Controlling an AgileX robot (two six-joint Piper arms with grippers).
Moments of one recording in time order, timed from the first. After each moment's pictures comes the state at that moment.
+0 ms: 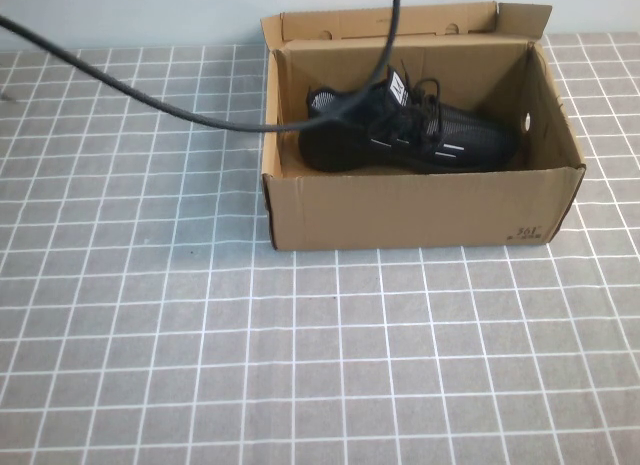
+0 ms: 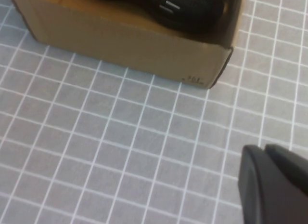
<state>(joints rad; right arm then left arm) 0.53 0.91 -1.27 -0.16 1.22 0.25 -0.36 1.75 -2.05 -0.36 1.08 0.64</state>
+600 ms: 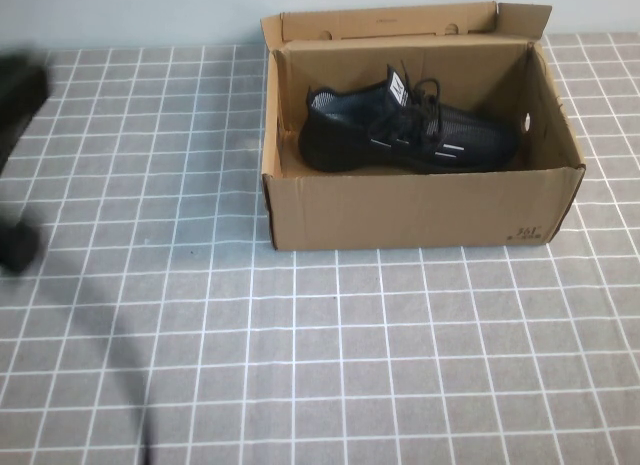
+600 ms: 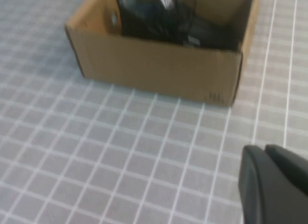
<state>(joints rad) 0.53 0.29 -0.87 -0.09 1.09 0.25 -0.37 0.72 -0.86 -0.38 0.33 0.61</state>
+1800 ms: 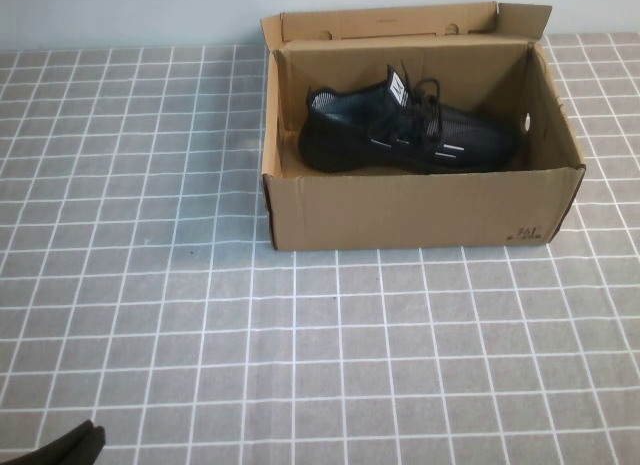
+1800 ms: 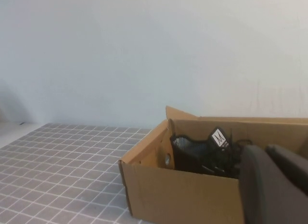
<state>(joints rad) 0.53 0.14 -0.33 -0.03 0.16 0.25 -0.37 0.14 0.03 -0.48 0.21 0.61</state>
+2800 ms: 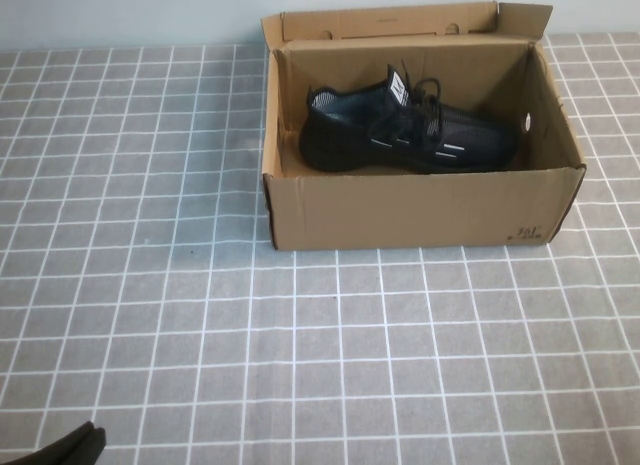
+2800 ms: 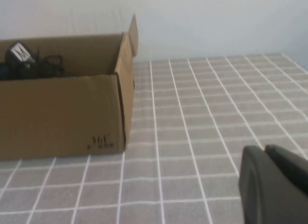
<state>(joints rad) 0.03 -0.01 0.03 -0.11 0.13 0.25 -0.37 0.14 0.03 -0.48 0.21 0.61</state>
